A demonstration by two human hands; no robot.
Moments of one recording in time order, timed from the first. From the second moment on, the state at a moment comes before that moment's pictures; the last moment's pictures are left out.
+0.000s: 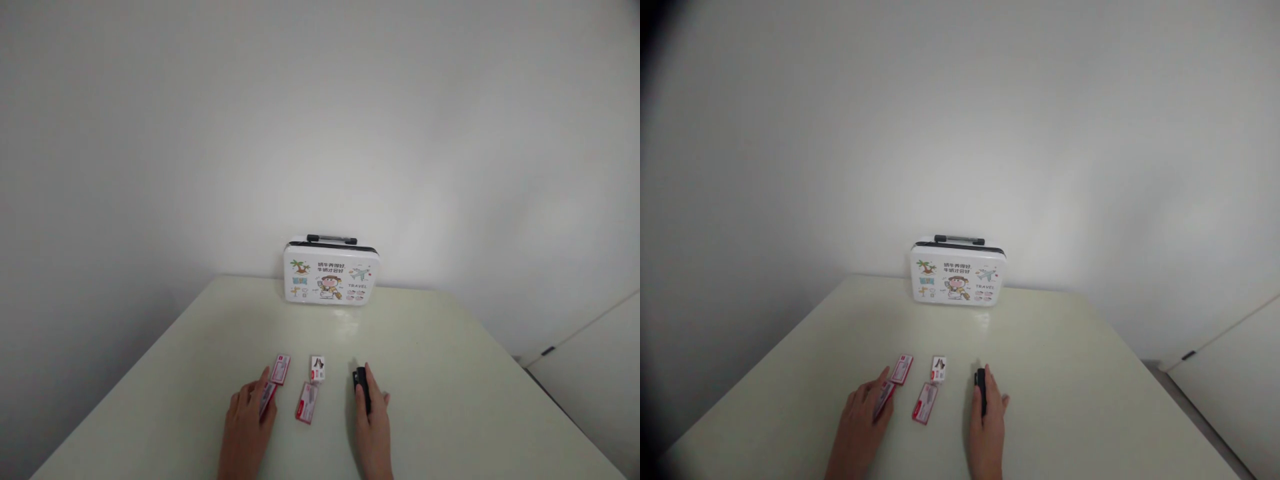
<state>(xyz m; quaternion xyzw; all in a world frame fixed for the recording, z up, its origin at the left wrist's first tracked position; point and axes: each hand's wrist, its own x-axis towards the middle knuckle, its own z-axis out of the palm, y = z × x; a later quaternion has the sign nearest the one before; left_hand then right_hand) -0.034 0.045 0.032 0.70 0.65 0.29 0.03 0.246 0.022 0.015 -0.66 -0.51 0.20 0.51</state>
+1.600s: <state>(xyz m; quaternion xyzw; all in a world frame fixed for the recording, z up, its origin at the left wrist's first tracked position) 0.034 0.012 0.004 0.86 0.48 0.14 0.10 0.231 0.022 0.067 -0.57 -0.44 0.32 0.61</state>
